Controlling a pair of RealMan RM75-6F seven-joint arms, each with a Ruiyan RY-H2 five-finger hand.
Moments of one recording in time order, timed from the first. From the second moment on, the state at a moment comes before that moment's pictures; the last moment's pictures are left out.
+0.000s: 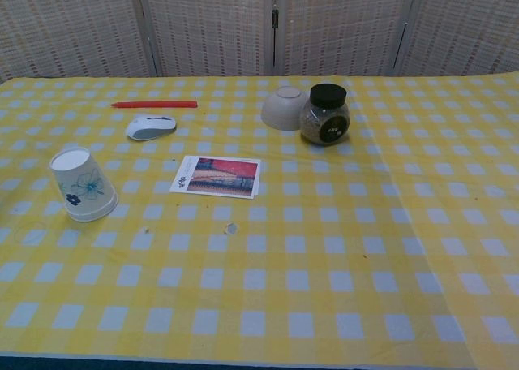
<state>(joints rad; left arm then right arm) -0.20 -1.20 -0.04 -1.65 1.43 1.53 0.26 0.09 -1.08 0.03 -1.56 -1.58 1.48 0.21</state>
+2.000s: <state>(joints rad) -0.67 -1.16 -0.09 -1.58 1.21 0.74 0.15 0.10 -1.08 0.03 -1.60 -1.58 1.47 0.16</state>
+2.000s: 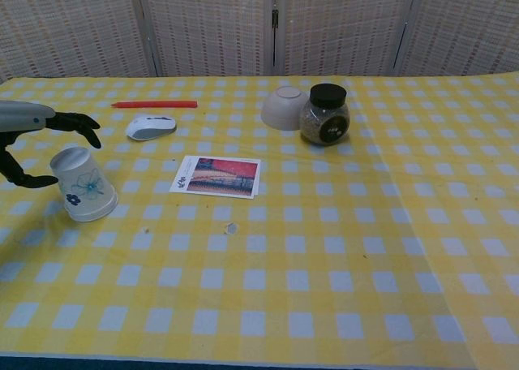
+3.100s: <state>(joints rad) -0.68 -1.19 -0.08 -1.57 1.18 0.81 0.18 0.10 -1.08 0.02 -1.58 -1.57 1.46 0.18</state>
